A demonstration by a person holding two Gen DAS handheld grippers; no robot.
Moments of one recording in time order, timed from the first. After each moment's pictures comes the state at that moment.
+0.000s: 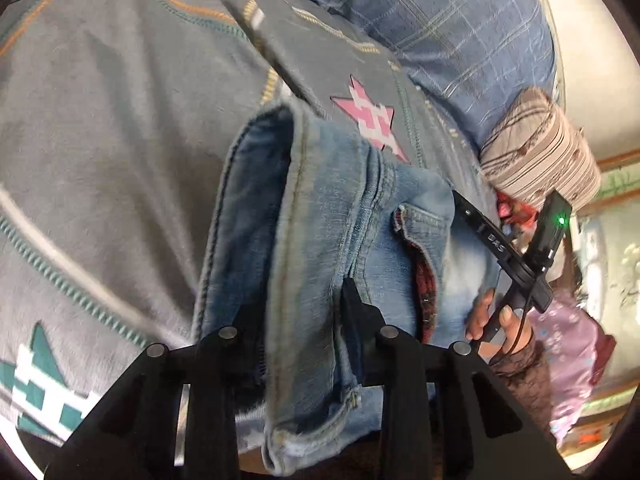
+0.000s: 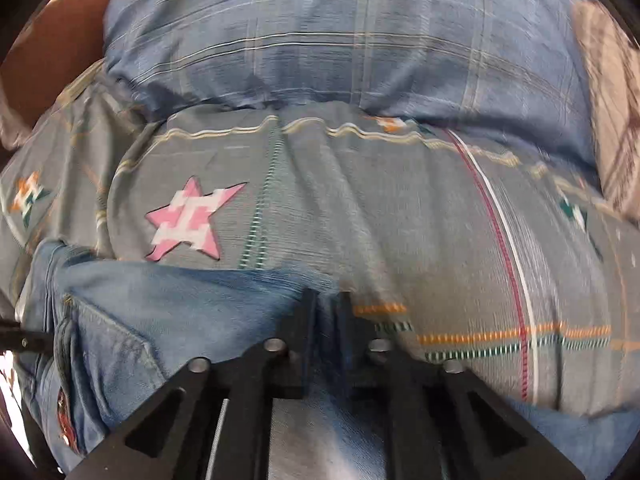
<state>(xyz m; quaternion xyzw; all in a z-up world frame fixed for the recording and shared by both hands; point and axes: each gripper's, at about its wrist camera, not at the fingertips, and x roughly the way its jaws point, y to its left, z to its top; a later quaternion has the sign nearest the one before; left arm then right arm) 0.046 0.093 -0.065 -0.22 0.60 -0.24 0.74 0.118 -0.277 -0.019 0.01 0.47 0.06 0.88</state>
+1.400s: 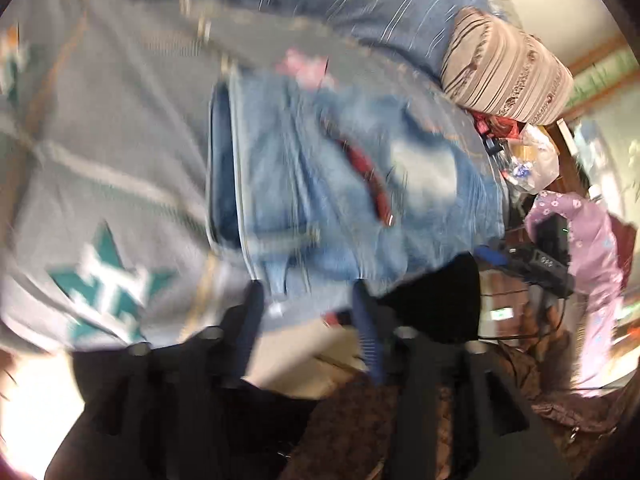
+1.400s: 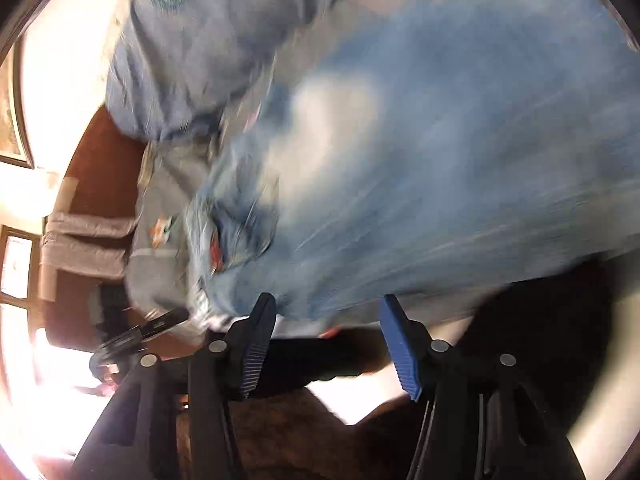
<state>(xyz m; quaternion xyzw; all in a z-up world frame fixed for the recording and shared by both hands) -0.034 0.096 0.005 -0.07 0.57 -0.30 0.77 -0.102 -0.403 -0.016 0.36 0.52 0.12 0.77</state>
